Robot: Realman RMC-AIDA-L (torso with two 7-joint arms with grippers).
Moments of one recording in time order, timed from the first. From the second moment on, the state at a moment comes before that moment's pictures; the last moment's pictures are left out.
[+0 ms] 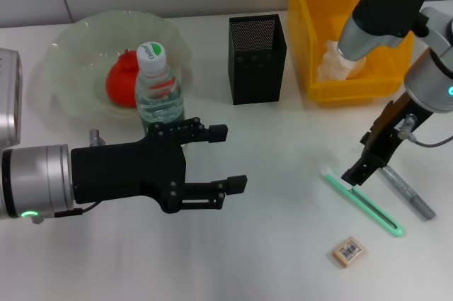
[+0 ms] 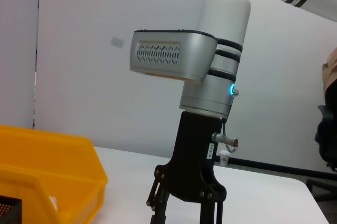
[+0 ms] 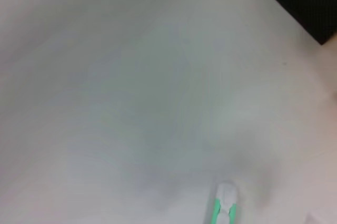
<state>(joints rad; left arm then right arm) -0.37 -2.07 1.36 0.86 1.48 1.49 -1.31 0.70 2.08 -1.26 -1.26 -2.73 -1.72 2.37</state>
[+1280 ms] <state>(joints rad) -0.38 -2.07 1.37 0.85 1.48 1.48 -1.31 0.74 2.08 -1.34 -1.15 -2.74 -1.65 2.43</state>
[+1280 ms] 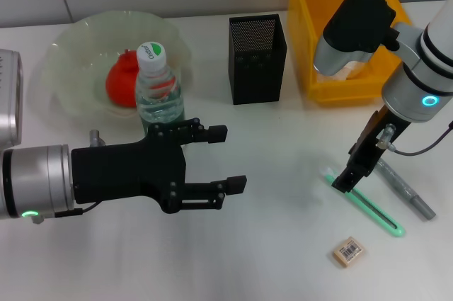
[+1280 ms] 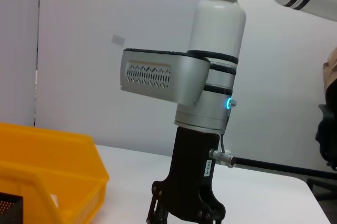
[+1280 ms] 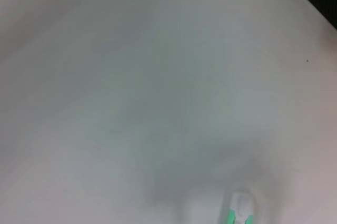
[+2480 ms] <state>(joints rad) -0.38 -2.06 1.37 0.85 1.48 1.48 -1.31 0.75 2.08 -1.39 -1.09 -2.73 -1.59 2.46</state>
